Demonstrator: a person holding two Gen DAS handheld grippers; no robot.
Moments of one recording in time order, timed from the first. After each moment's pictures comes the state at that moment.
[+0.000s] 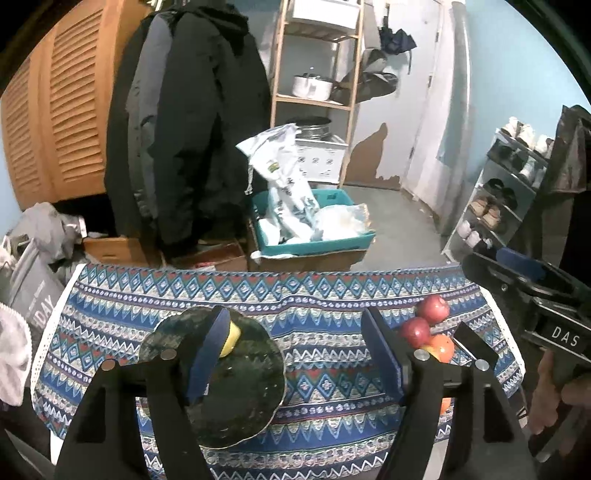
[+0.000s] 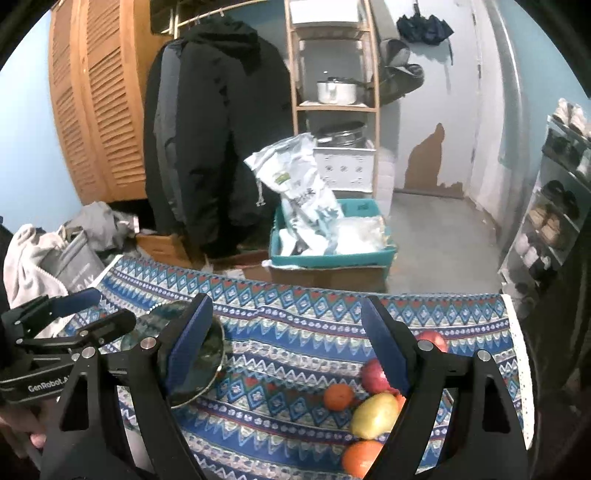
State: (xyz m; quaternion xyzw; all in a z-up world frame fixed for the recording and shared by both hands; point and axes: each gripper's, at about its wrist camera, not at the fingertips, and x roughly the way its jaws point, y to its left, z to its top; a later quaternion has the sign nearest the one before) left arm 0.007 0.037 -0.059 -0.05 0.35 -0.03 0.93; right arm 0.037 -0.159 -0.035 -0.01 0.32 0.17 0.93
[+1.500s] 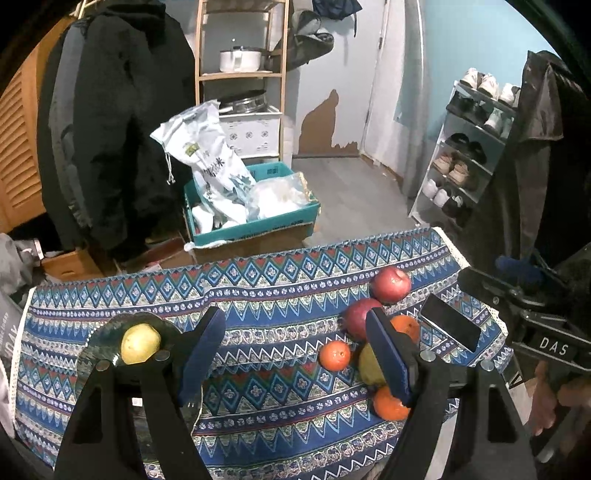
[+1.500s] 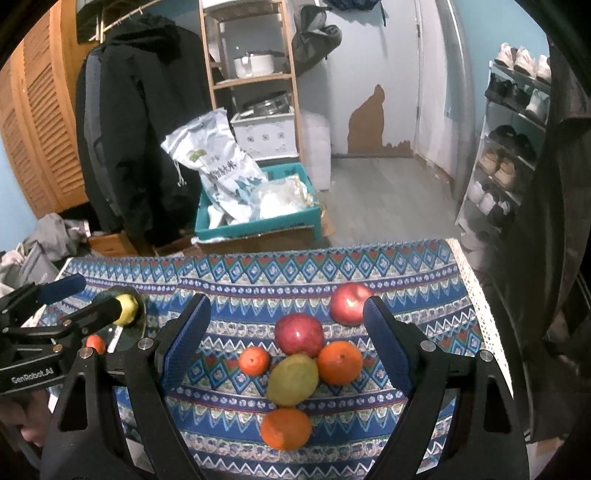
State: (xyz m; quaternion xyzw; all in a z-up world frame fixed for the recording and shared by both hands) left arm 0.045 -0.070 -0.092 -0.01 0.39 -0.11 0.91; right arm 0.039 -0.269 -0.076 0.02 0.37 0.08 0.92
